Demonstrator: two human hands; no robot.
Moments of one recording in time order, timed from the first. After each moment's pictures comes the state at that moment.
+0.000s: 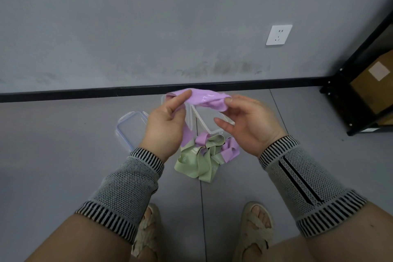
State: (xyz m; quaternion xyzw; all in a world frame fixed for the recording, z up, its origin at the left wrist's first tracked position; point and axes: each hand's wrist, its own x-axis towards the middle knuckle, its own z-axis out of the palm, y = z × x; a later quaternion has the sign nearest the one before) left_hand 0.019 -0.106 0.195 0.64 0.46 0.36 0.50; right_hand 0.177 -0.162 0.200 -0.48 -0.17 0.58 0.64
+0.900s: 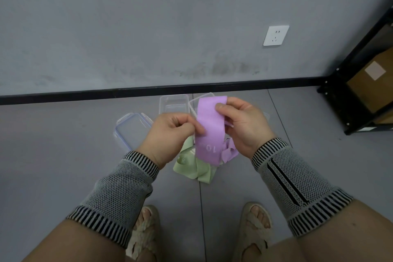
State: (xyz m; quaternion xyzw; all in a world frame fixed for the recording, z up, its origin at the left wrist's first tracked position) left_hand 0.019 -0.113 0.200 0.65 0.40 0.29 0.58; right_hand 0.168 -0.159 0.192 -0.57 -0.23 0.50 0.60
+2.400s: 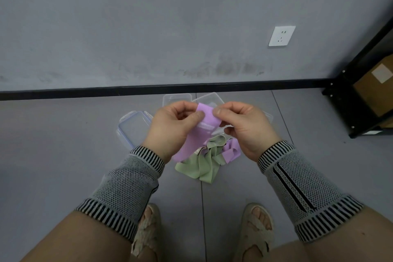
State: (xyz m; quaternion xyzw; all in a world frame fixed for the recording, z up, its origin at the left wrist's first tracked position) left_hand 0.021 -0.104 0.193 0.60 0.43 0.34 0.58; right_hand 0.165 -0.165 0.195 -0.61 -0.33 0.47 0.55
